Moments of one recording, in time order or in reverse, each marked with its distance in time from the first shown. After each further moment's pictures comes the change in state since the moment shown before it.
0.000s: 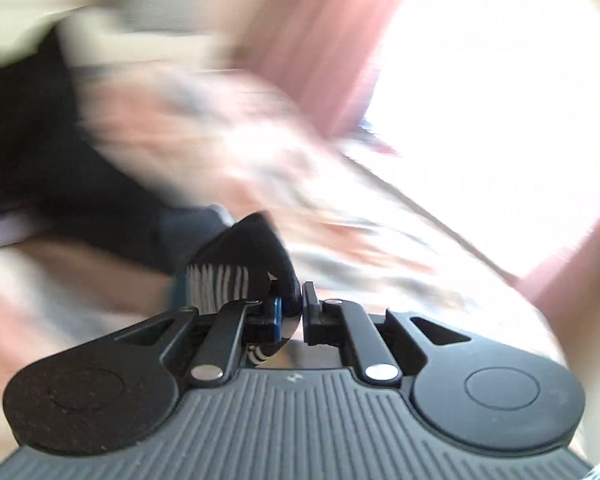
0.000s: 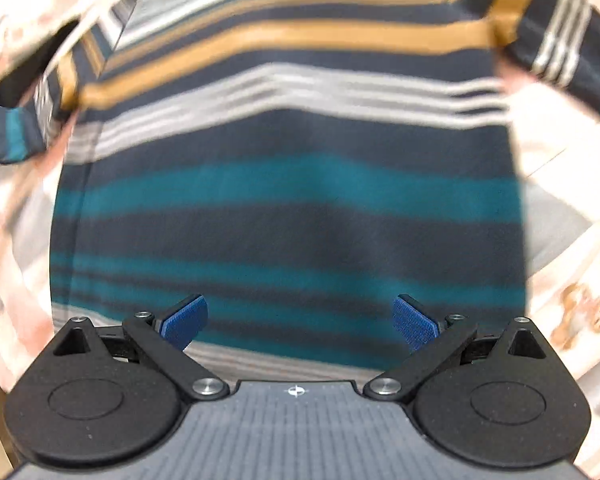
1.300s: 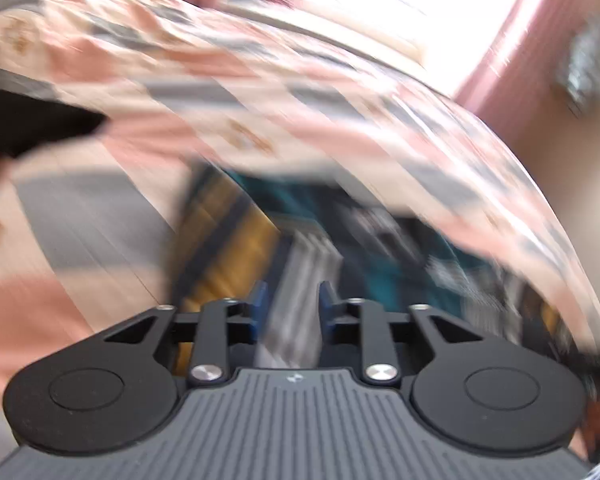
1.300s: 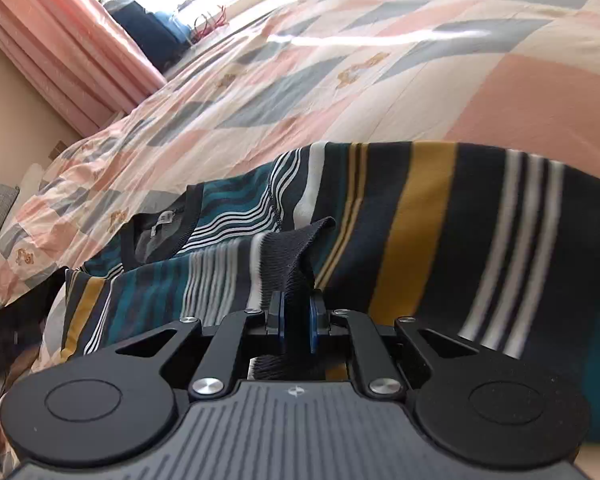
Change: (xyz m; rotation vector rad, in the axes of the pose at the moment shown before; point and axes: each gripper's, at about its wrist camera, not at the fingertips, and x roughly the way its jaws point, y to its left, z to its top) left arm 0.142 -0.013 -0.102 0.180 0.349 0.008; right arm 0.003 -0.174 0.127 0.131 -0.478 0.205
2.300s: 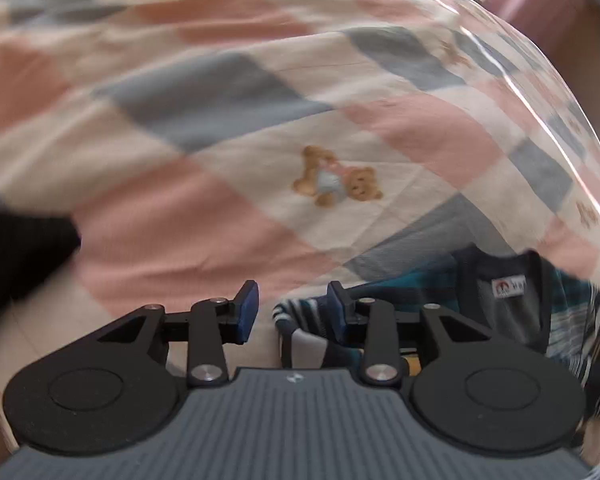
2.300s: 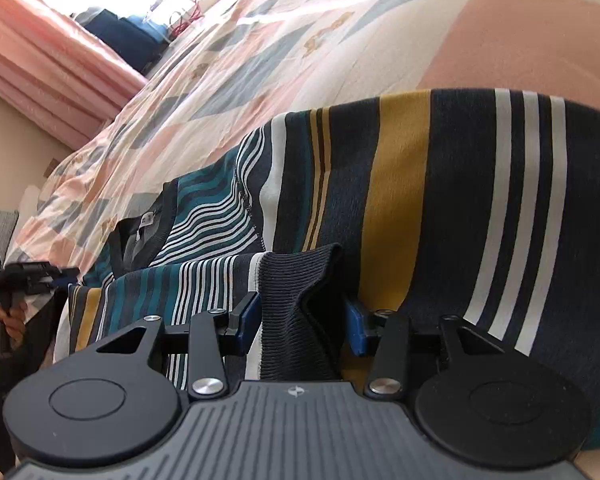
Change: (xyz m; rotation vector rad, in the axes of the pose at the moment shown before) left arm 0.170 0.035 0.146 0.250 0.413 -0.019; right arm 0.036 -0.013 0.015 0.067 0.030 0.035
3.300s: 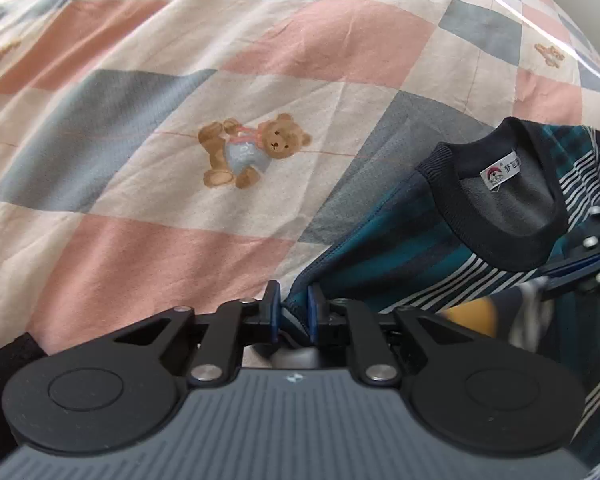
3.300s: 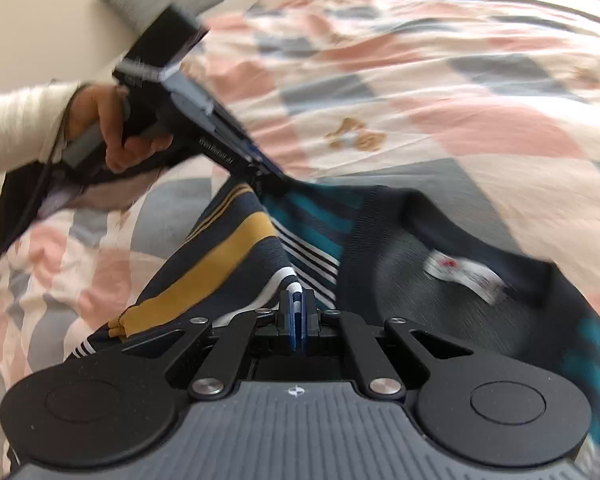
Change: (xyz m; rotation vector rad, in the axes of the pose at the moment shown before) left arm 0.037 -0.038 0.005 0.401 0.152 0.007; right arm 0.149 0.231 0.012 -0.736 0.299 0.355
